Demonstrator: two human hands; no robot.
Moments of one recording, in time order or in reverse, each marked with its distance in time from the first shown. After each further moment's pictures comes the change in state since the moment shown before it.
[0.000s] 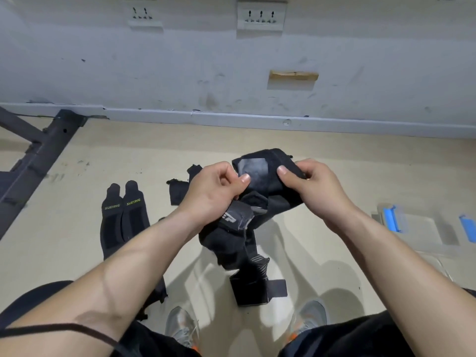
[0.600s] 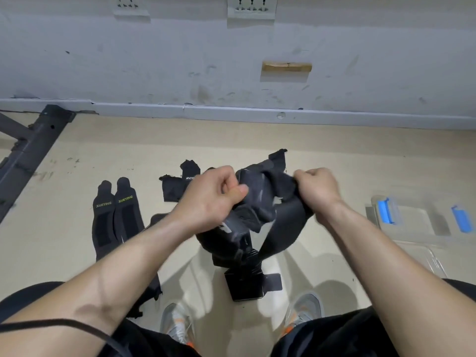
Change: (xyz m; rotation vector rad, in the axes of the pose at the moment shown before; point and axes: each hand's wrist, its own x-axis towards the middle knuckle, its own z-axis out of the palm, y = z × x) left_hand -0.007 -0.002 0.003 0.241 -0.087 0.175; right_hand 0.017 0.031 -0.007 0.003 0.241 0.429
